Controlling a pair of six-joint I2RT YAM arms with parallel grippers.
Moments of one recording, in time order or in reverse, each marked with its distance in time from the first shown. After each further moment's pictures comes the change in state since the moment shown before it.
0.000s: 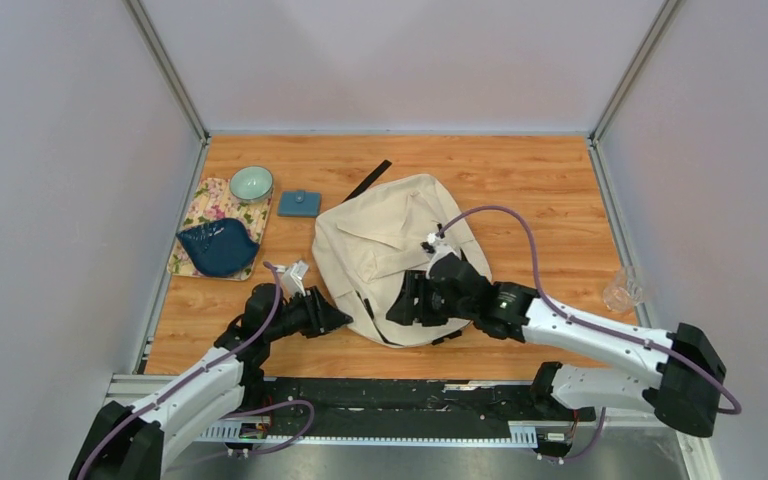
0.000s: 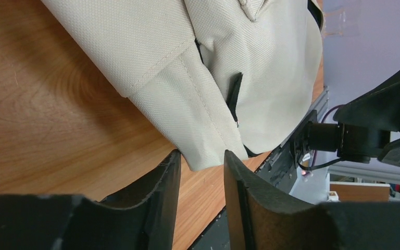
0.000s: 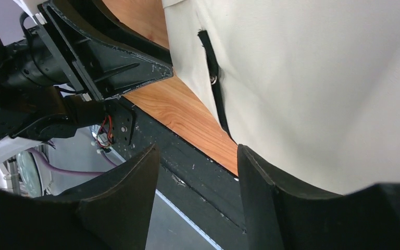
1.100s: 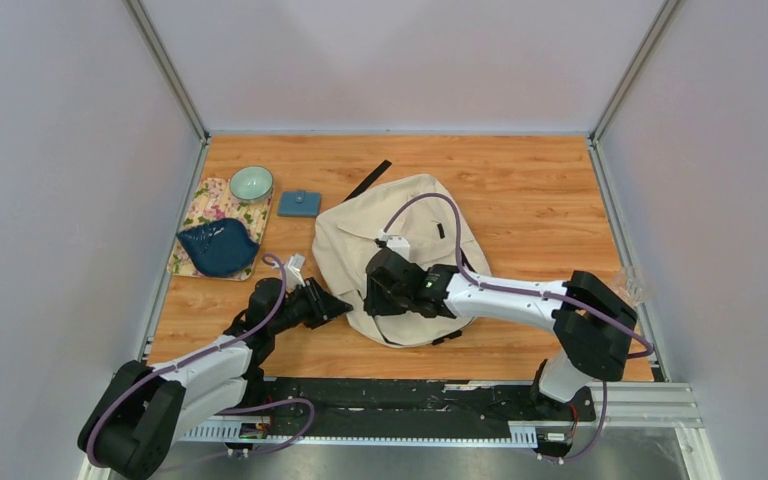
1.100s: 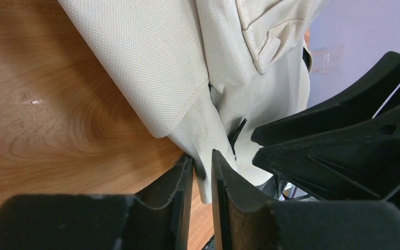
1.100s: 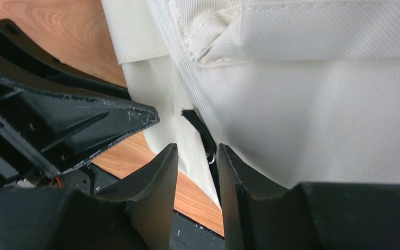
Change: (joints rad) left arm 0.019 0.229 -0.003 0.261 -0.046 -0.121; right arm 0.075 0.513 0.294 0.005 0.167 -0.026
